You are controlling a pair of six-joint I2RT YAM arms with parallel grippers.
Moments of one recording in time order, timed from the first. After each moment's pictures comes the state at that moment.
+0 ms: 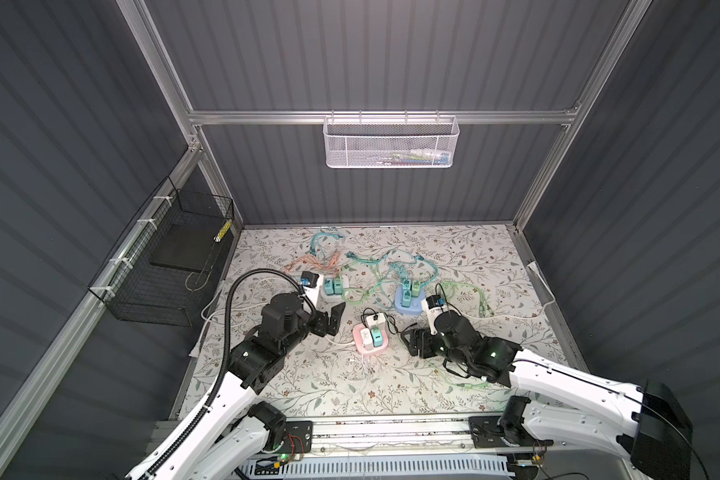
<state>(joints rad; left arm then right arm) -0.62 0.77 0.72 -0.39 -0.03 -0.11 0.92 1.08 0.60 -0.22 0.12 0.66</state>
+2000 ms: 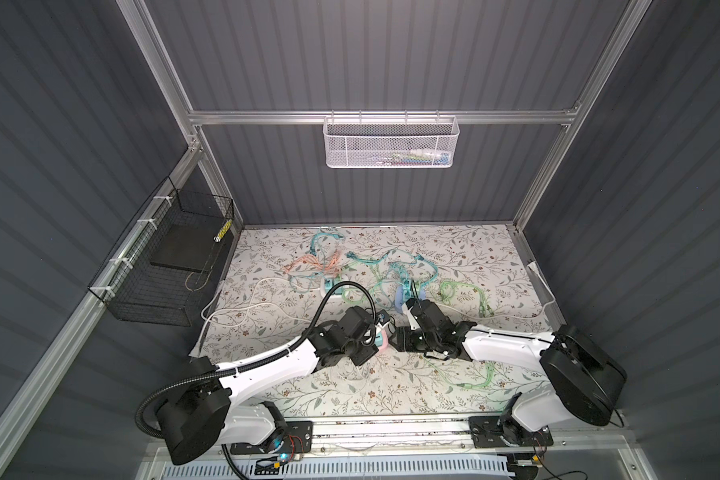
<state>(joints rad) -0.92 1.31 0.74 -0.35 -0.09 0.17 0.78 1.50 0.66 -0.04 -0.20 0.73</state>
